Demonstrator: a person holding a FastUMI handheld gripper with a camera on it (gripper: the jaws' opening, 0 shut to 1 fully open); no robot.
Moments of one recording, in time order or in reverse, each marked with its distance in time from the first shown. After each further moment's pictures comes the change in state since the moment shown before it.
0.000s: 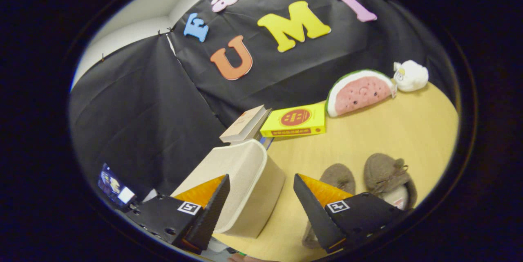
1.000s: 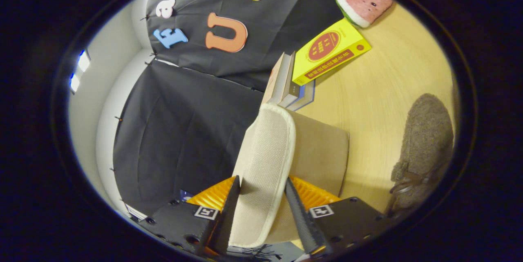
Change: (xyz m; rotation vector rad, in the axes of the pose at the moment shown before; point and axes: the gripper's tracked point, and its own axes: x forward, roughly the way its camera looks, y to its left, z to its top) arm 0.070 0.027 -0.032 0.407 0.305 0.408
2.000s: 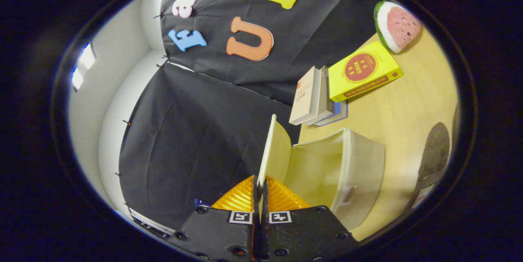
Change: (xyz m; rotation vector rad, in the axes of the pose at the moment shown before) arm 0.004 0.156 0.023 -0.066 -0.053 0.043
